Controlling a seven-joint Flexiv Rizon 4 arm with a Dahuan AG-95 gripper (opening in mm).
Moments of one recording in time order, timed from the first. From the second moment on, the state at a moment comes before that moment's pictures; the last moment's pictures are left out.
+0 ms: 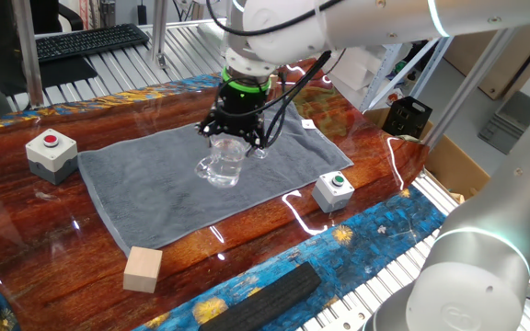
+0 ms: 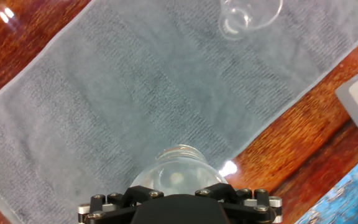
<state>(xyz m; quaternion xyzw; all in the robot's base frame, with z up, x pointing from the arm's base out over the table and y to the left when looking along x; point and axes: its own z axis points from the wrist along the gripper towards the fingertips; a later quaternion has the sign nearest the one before) 0.499 0.032 0.164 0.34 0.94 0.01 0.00</state>
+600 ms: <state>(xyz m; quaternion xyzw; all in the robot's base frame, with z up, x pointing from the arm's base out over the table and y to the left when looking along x) 0.498 -0.024 0.170 0.31 0.95 0.02 0.00</state>
